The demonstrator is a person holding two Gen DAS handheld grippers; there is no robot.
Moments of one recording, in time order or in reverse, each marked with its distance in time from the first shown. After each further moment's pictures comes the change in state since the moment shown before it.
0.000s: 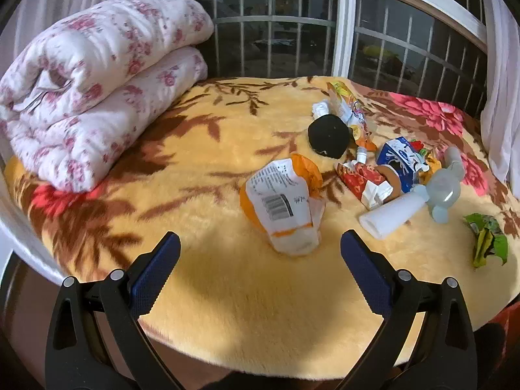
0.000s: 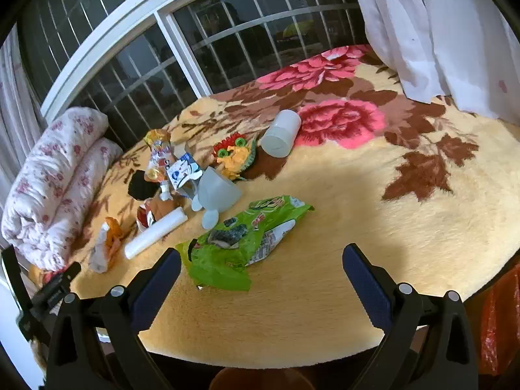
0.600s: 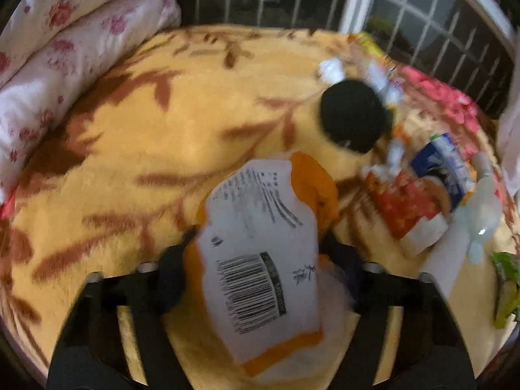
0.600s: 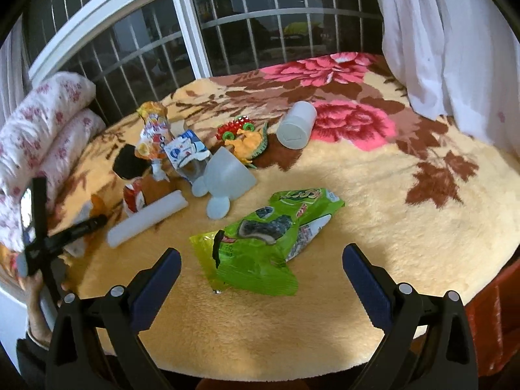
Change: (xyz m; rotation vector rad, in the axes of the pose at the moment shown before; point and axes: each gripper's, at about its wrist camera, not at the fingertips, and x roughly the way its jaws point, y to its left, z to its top) left arm 0.121 -0.006 0.033 -0.054 0.175 -0.129; right arm 0.028 0.051 -0.008 -0.089 0.019 -0.142
